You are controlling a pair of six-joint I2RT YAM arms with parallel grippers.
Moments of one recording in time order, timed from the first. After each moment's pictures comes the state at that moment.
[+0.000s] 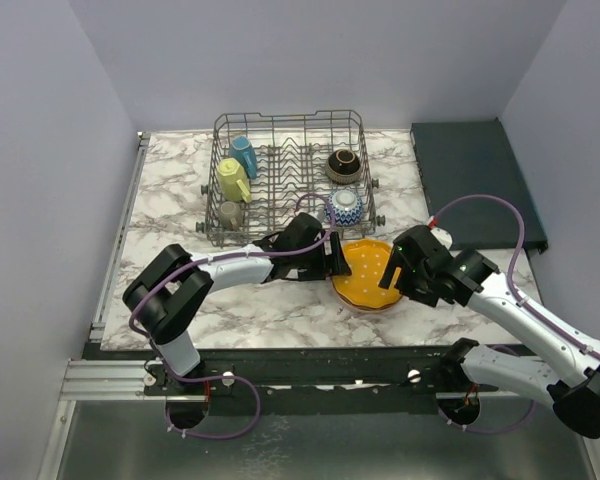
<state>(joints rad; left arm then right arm) -0.81 1.67 0.91 0.00 0.21 -0.87 0.69 0.99 0.87 -0.98 0.25 1.00</state>
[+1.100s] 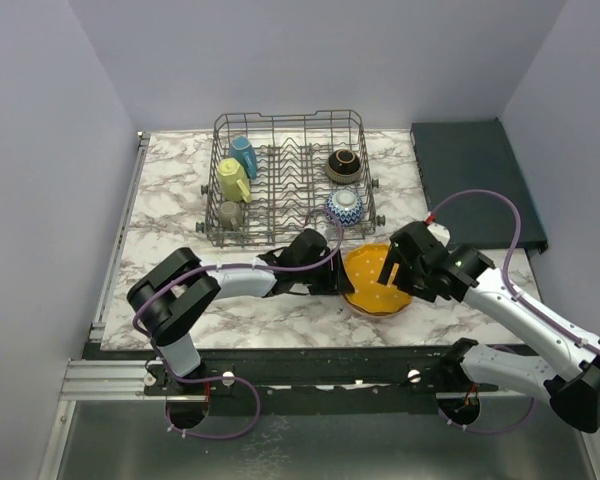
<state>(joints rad) -0.87 1.69 0.82 0.16 0.27 -0.91 0.69 1.02 0.88 -0.97 0.27 0.99</state>
